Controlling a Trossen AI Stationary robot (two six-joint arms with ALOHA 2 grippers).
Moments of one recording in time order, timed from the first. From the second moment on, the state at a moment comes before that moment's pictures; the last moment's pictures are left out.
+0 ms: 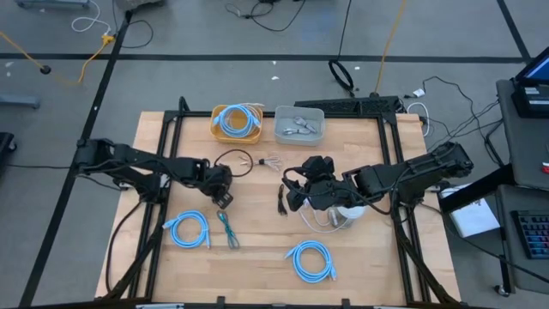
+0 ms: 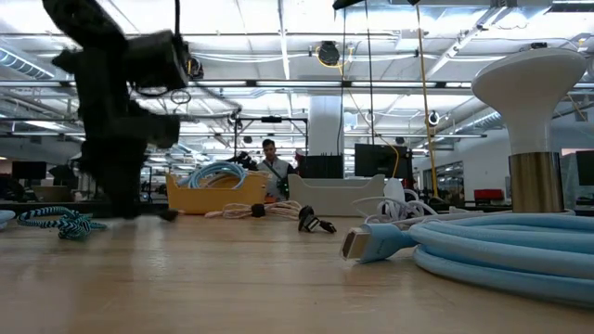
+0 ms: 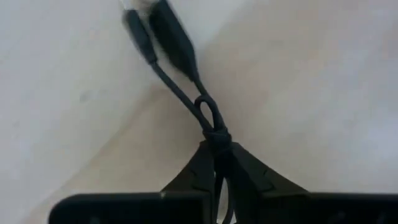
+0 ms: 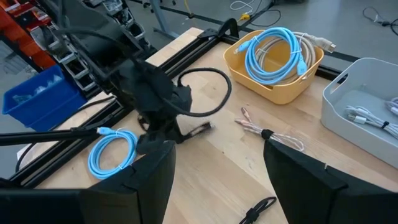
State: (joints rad) left arm 0.06 1.33 0.59 -0.53 0.01 -0.69; right arm 0.31 1.53 1.48 -0.61 0.73 0.85
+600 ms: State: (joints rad) left arm -0.02 1.26 1.27 -0.46 -0.36 -0.28; right arm 0.25 1.53 1.29 -0.08 0.71 0.95
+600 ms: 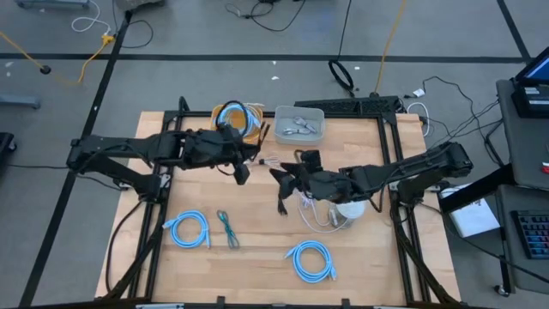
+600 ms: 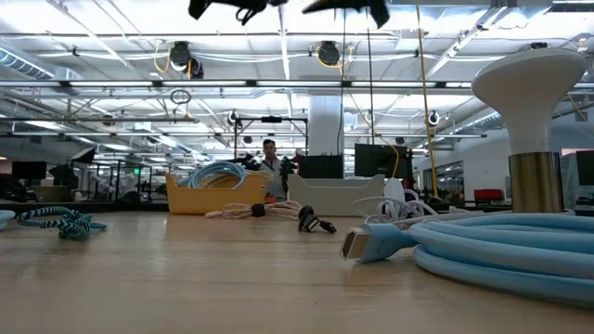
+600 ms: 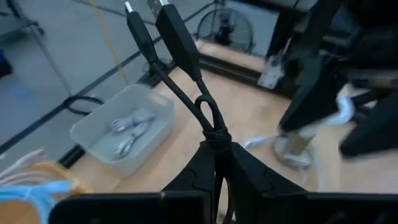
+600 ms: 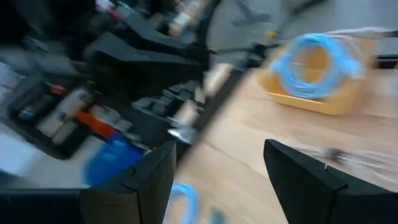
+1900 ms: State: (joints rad) left arm -0.13 1.34 1.27 -0.31 -0.34 -0.34; right arm 0.16 1.52 1.12 0.53 0.52 0.74
